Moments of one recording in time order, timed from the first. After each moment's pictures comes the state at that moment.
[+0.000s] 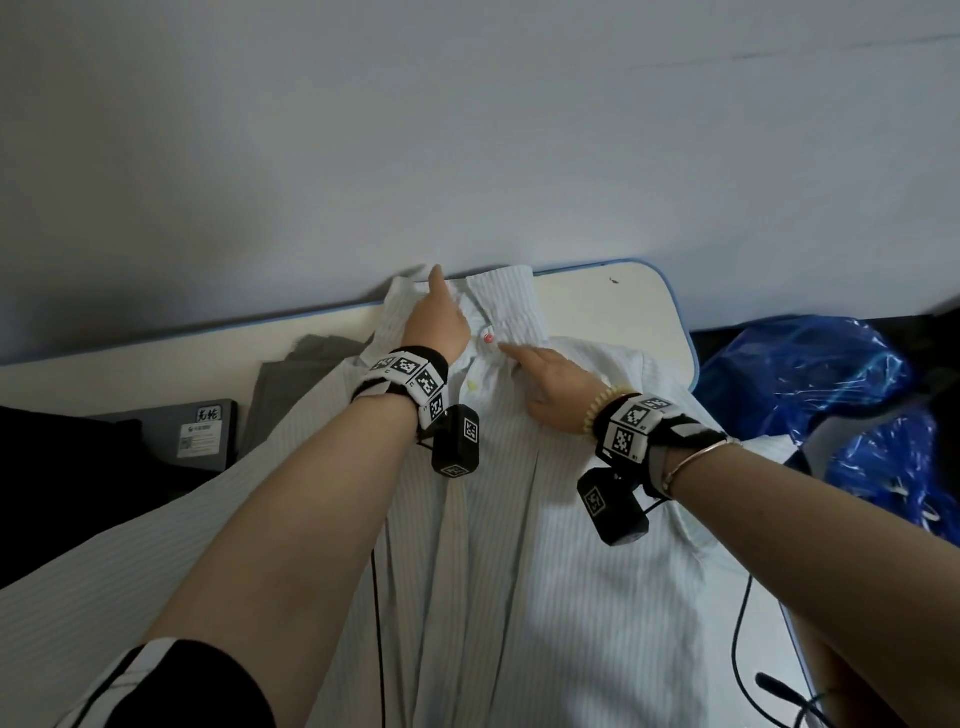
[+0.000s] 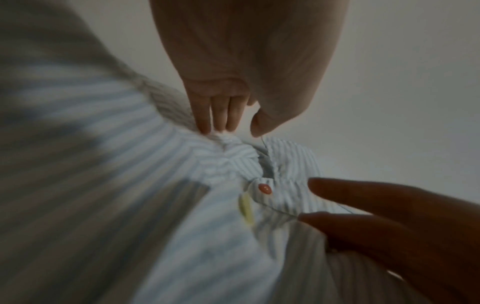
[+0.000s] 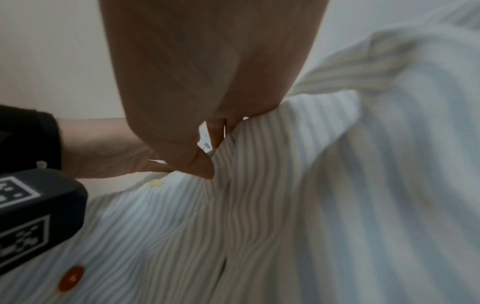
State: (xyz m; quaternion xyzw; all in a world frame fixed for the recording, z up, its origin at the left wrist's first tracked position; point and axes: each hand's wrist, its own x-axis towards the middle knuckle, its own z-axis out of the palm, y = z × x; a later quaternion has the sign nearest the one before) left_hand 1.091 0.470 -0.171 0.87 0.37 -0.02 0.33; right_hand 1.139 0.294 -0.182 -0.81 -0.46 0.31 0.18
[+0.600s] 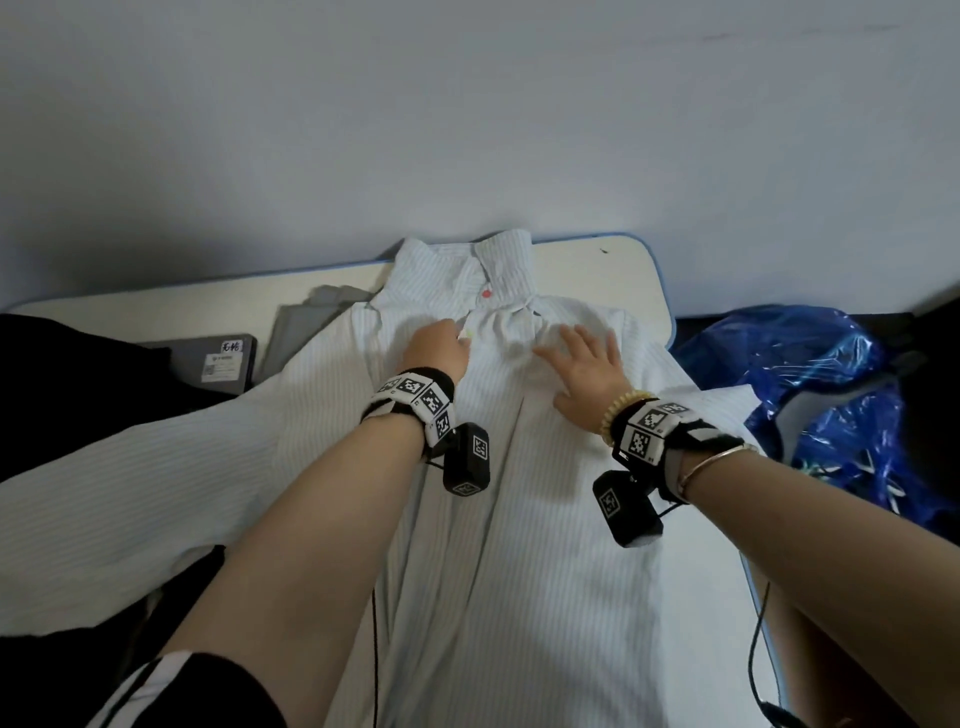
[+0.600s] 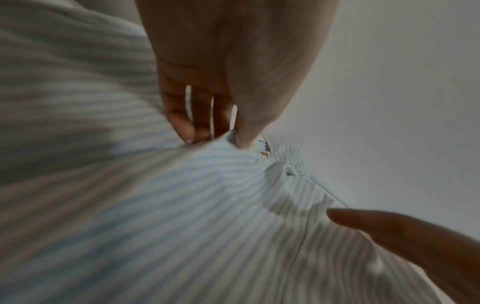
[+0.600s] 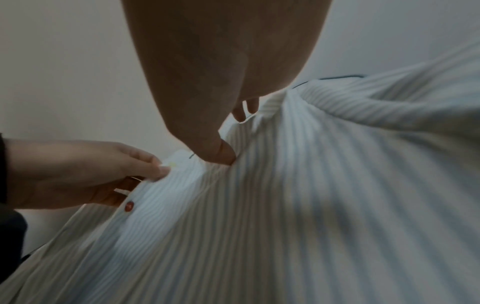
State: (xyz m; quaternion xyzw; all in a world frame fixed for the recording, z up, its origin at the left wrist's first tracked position) left_hand 1.013 0.404 -0.172 0.86 0.41 -0.06 0.30; right_hand 1.099 0.222 -0.176 -0.88 -0.43 0.20 0.03
